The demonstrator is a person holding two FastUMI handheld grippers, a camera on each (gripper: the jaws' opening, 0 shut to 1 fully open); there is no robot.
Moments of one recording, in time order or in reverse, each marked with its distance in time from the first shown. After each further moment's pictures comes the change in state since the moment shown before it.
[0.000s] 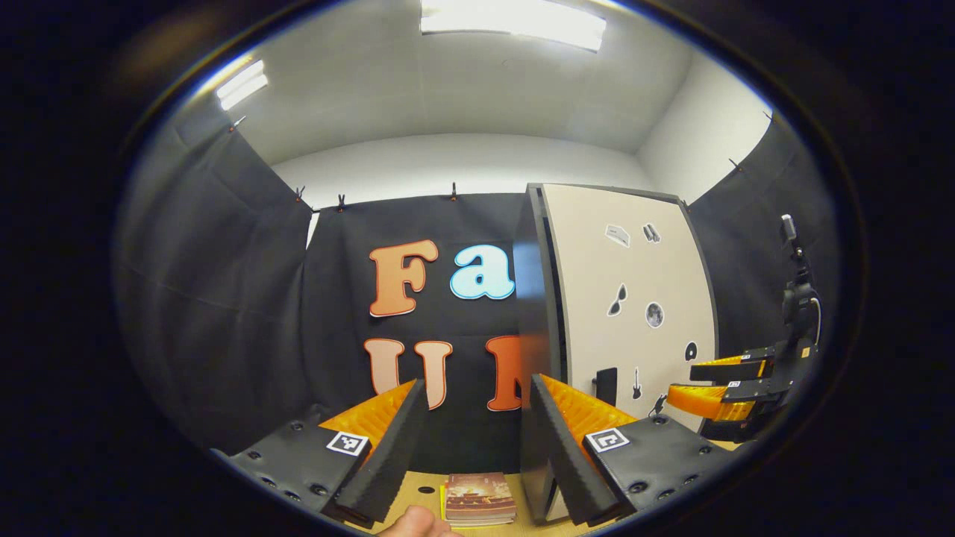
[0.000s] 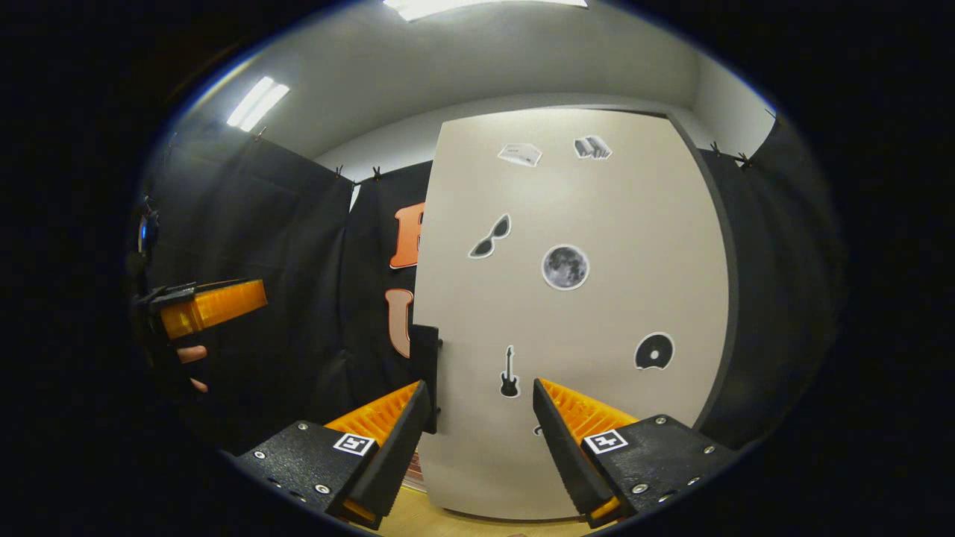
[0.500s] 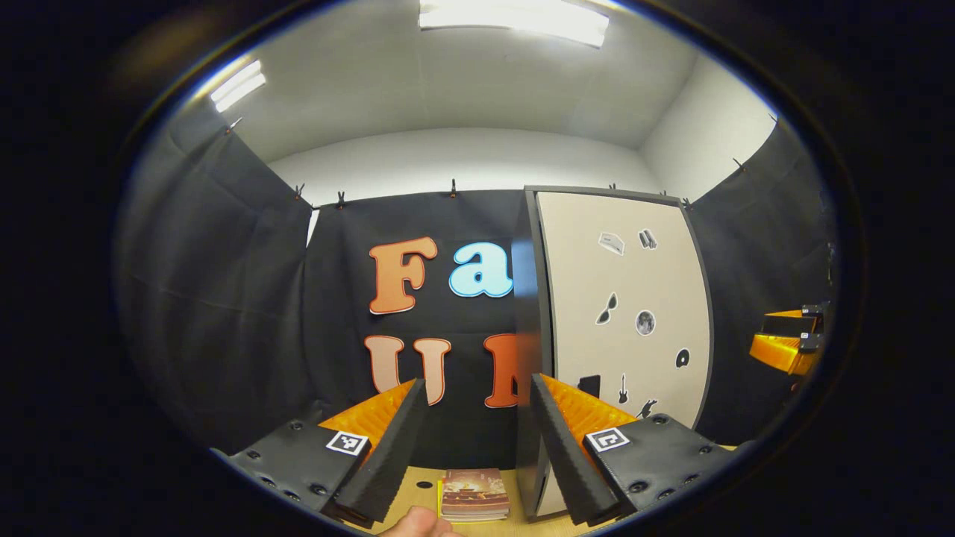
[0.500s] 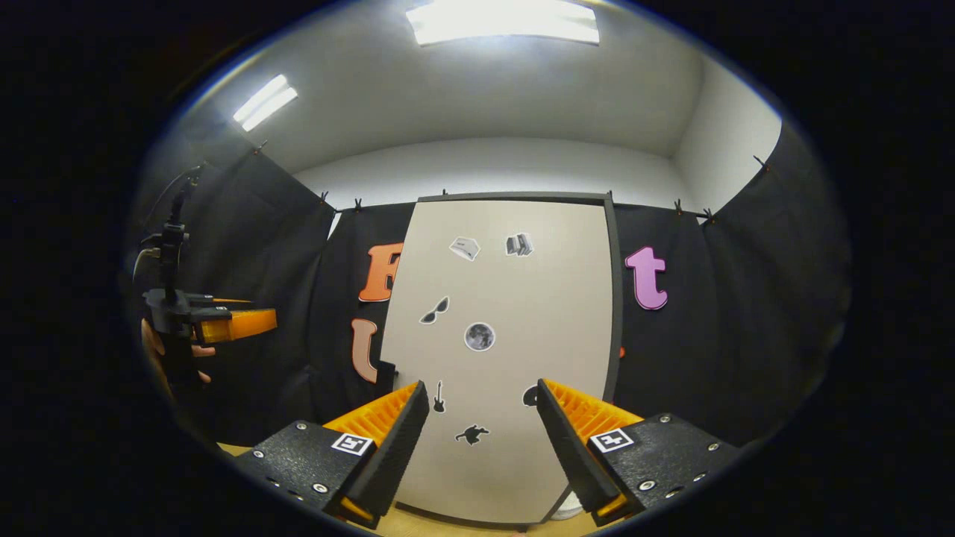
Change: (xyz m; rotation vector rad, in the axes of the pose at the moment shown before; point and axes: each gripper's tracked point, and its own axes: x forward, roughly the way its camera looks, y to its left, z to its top) left arm -0.010 -0.009 0.023 0.014 0.024 0.016; right arm -0.110 -0.059 0.075 -0.092 -0.141 -0.151
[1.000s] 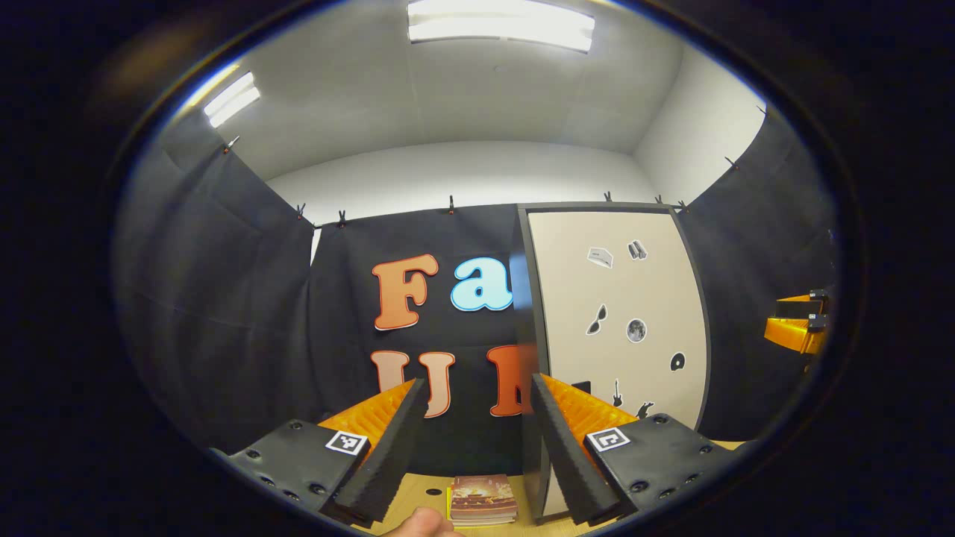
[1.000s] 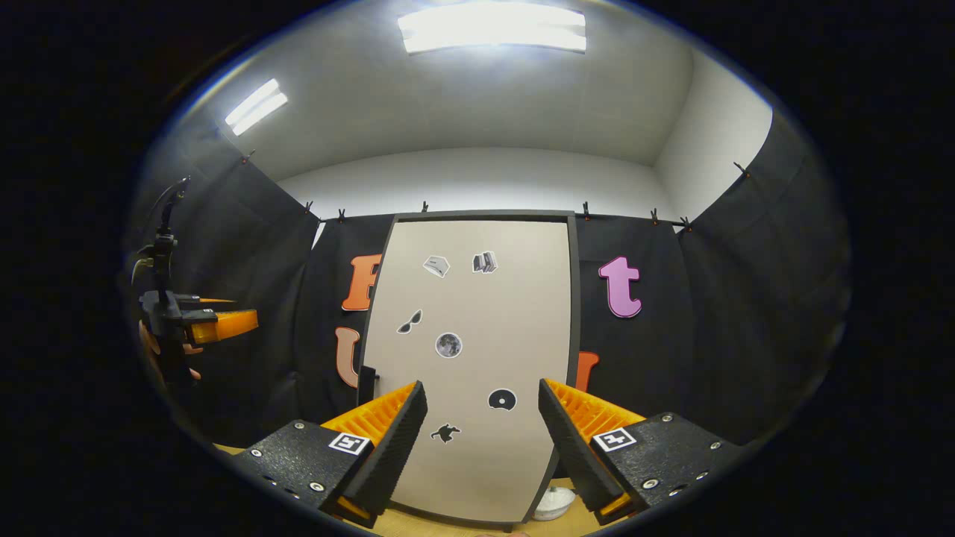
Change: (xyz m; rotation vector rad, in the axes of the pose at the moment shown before) left arm -0.023 -0.007 0.020 0.033 -0.049 0.004; right arm -0.026 -0.026 0.010 0.001 -0.022 -0.056
